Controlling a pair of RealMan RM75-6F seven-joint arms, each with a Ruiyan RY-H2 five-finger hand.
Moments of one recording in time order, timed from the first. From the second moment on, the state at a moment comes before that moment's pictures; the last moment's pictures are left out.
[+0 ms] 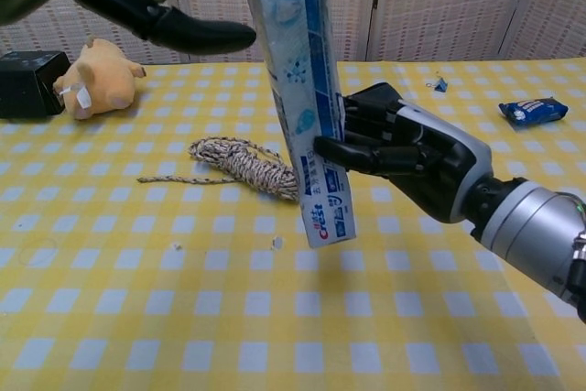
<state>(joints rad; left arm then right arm) -0.59 -1.43 -0.16 -2.13 1.52 1.28 0.19 0.53 -1.73 0.12 -1.52 -1.48 1.10 1.00</state>
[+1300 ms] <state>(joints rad) -0.60 -1.47 -0.17 -2.11 1.52 1.25 0.20 0.53 -1.72 0.12 -1.53 -1.49 1.10 1.03</state>
